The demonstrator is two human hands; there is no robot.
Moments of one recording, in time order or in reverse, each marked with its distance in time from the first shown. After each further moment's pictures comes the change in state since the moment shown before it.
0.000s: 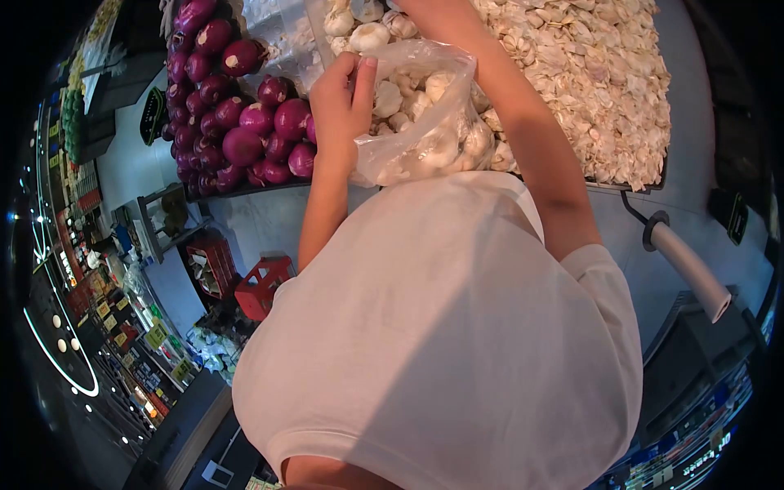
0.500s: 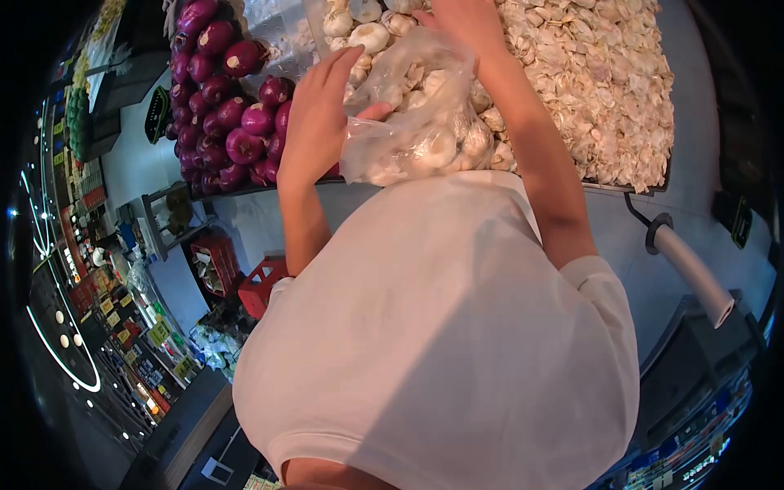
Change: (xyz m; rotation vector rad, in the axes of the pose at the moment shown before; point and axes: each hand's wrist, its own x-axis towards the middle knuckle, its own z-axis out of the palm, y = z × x) left_hand 0.002 0.013 -0.047 0.314 -0.223 0.353; right_hand -0.029 0.013 0.016 -0.246 0.064 0.317
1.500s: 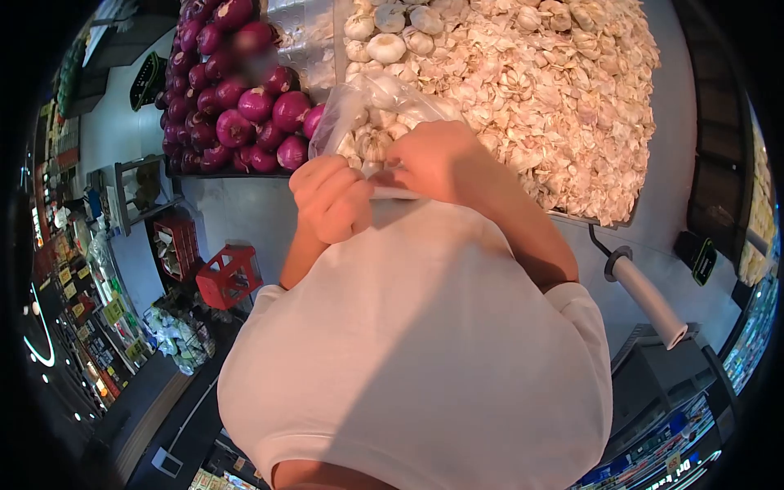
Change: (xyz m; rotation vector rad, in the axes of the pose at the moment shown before) left_hand -0.053 0.046 -0.002 -0.050 0.555 0.415; right_hand -0.057 -0.084 -0.146 0.556 -0.911 -0.284
